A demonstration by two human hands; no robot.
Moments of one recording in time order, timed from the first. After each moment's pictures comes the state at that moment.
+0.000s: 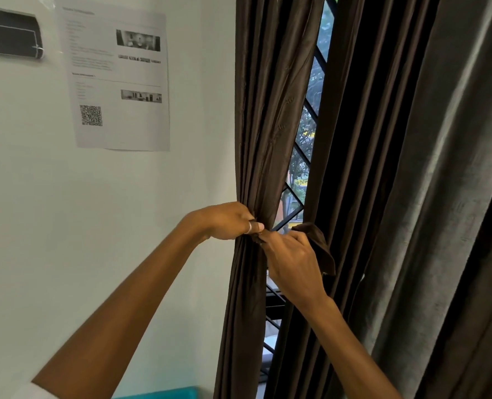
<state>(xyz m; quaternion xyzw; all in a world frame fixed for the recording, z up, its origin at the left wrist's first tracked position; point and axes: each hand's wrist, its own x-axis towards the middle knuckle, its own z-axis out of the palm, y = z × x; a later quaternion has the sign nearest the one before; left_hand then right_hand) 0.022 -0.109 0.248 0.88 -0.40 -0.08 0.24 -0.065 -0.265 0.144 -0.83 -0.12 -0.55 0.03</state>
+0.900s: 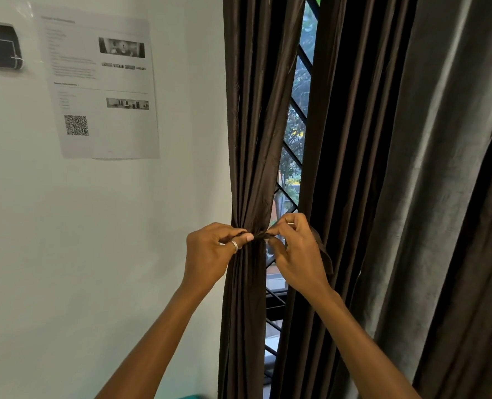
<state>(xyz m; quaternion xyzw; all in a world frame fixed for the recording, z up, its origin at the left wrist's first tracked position) 0.013 -0.106 0.158 0.69 -0.36 0.30 0.55 -0.060 -0.283 0.157 -0.85 -0.06 -0.49 0.19</state>
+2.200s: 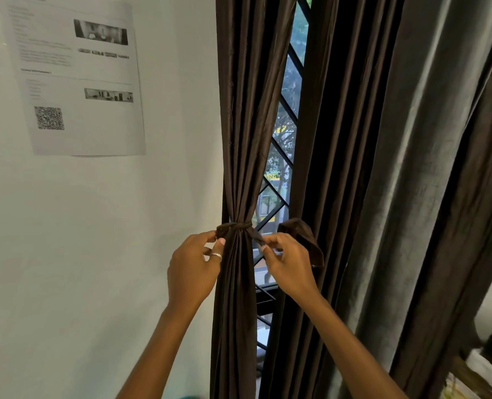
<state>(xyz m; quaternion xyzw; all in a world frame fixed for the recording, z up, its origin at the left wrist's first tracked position) 0.025 -0.088 0.130 0.77 -0.24 0.27 0.52 -0.045 -0.276 0.128 -0.85 0.03 -0.41 0.32</state>
